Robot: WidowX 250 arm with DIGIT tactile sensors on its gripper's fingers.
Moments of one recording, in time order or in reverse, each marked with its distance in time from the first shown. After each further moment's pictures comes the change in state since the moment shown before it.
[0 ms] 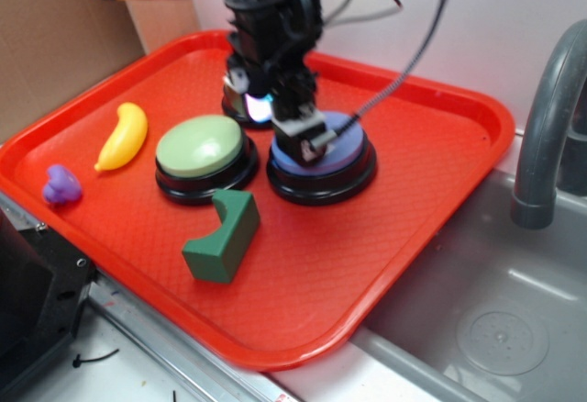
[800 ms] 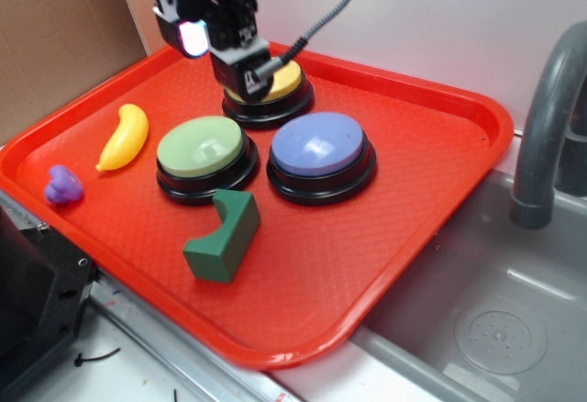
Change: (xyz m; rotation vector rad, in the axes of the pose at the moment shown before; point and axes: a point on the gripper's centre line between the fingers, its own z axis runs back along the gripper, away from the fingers) arm -0.024 0.005 0.057 0.067 -0.003 0.069
